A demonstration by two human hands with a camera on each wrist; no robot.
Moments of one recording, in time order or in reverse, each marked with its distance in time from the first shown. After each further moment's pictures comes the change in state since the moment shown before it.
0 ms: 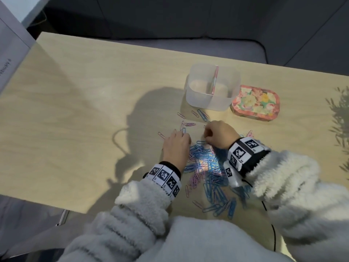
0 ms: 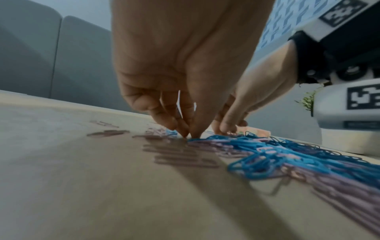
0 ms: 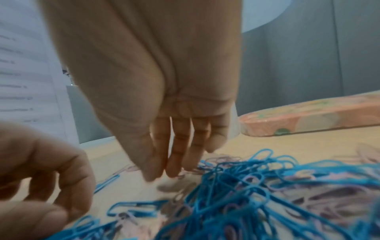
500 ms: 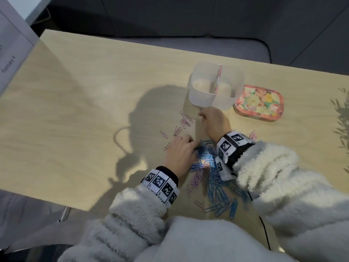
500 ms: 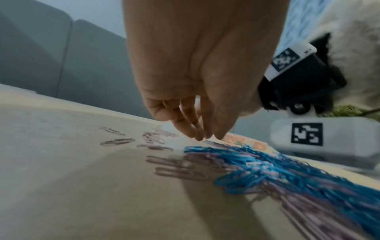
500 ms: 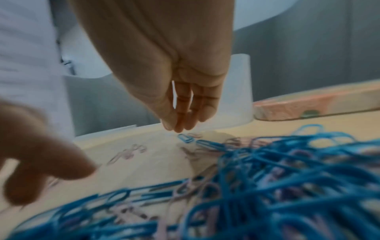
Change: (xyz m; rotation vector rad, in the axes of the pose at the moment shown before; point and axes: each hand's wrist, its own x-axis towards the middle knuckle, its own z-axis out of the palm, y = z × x) left_hand -0.016 -0.002 -0.002 -0.078 -0.041 0.169; right_hand 0.036 -0.015 0.007 -0.010 0.267 -0.007
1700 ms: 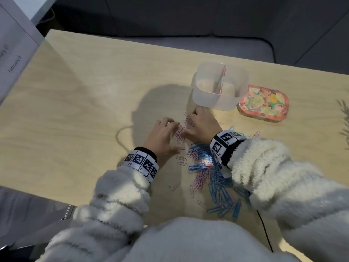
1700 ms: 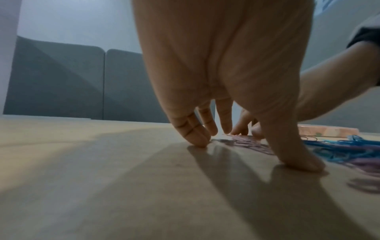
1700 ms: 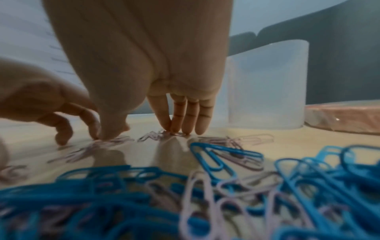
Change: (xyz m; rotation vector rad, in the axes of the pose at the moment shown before) left_hand 0.014 -0.073 -0.033 -0.129 -0.108 -0.100; right_hand -0.001 -0.031 0.014 -0.134 -0.121 -0.199
